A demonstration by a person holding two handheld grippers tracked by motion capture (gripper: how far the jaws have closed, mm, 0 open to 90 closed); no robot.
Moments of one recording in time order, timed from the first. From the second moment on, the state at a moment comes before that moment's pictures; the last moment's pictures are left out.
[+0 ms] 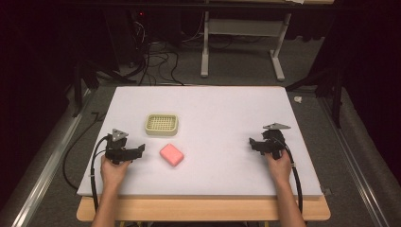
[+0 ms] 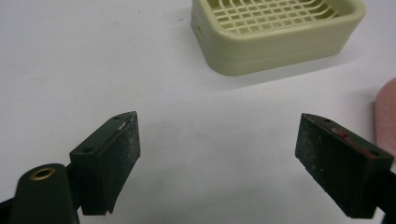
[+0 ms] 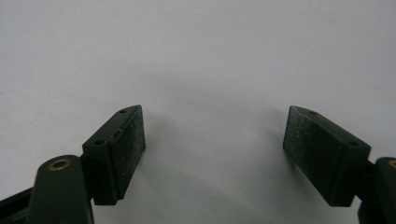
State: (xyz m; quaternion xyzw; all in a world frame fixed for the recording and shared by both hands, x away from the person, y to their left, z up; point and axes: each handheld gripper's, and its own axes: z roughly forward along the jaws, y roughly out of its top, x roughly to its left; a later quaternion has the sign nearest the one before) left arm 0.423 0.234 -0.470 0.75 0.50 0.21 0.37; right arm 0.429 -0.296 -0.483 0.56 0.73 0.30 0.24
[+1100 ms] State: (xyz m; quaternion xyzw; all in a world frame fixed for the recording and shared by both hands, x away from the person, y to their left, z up) left arm 0.397 0.177 -0.448 0.78 0.42 0.17 0.42; right arm 0.429 -0.296 -0.483 0.56 0.73 0.30 0.24
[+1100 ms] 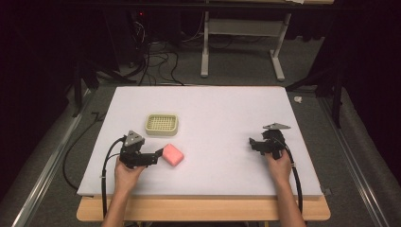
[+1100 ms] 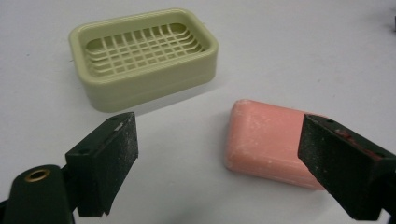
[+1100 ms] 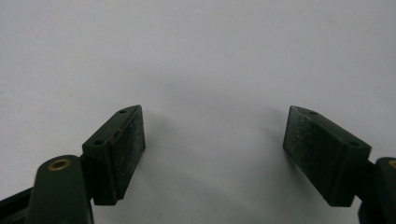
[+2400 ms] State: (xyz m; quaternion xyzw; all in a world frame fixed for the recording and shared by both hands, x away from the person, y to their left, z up) left arm 0.405 0.120 -0.478 0.84 0.38 0.15 0.35; right arm 0.429 -0.295 -0.483 0.56 0.73 0.30 0.24
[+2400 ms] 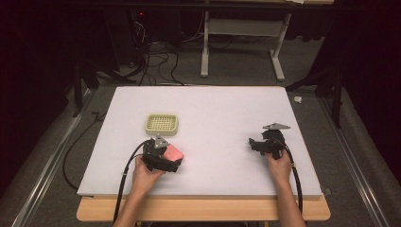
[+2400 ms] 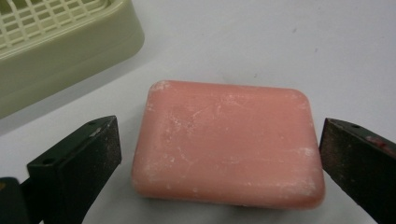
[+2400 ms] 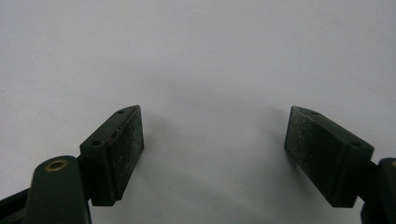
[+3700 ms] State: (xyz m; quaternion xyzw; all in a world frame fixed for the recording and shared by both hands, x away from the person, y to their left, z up) left arm 0.403 0.121 -0.467 0.83 0.39 0.16 0.36; right arm 0.429 -0.295 -0.483 0.55 0.74 0.30 0.24
